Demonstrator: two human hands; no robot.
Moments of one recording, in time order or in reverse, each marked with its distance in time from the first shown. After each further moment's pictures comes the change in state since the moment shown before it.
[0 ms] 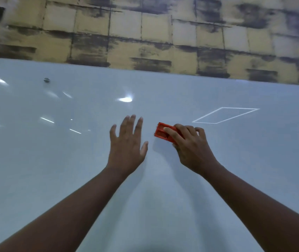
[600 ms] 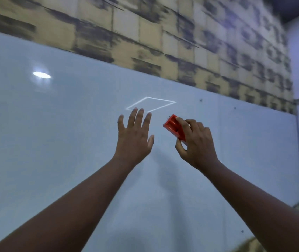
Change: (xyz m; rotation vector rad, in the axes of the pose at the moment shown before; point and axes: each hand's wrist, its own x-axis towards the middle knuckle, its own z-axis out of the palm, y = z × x) left_hand 0.070 0.455 0.003 -0.328 -0.075 0.138; right_hand -0.215 0.340 -0.202 -0.271 -0.196 0.265
